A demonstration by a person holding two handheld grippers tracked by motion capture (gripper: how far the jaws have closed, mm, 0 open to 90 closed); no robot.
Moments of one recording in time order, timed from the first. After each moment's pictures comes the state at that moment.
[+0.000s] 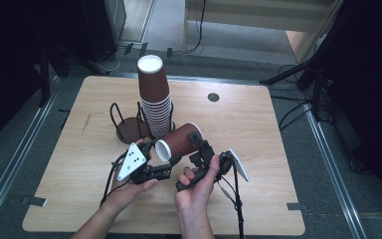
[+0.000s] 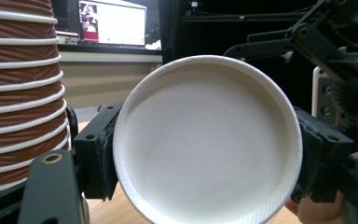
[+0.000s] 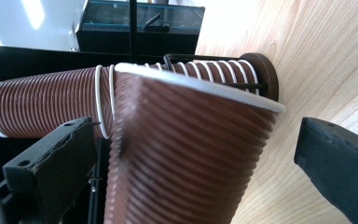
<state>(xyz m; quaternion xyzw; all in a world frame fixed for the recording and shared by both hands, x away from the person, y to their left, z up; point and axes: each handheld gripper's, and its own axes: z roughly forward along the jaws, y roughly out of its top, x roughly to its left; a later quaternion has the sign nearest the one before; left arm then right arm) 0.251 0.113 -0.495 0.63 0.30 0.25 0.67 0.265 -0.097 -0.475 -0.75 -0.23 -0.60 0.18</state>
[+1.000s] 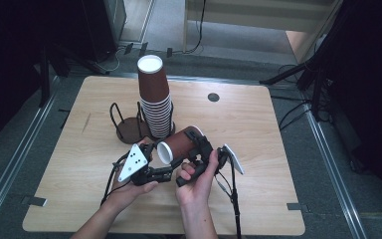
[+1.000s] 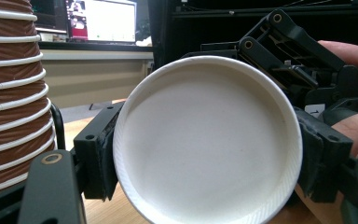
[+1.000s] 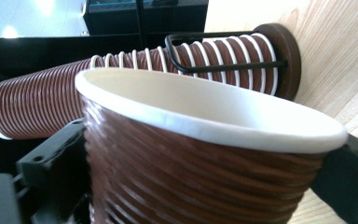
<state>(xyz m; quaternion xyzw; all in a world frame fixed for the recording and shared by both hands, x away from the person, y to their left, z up) 0.248 0.111 -0.495 0.64 0.29 0.24 0.67 0.285 -0.095 -0.489 -0.73 -0.23 -0.60 0.25</state>
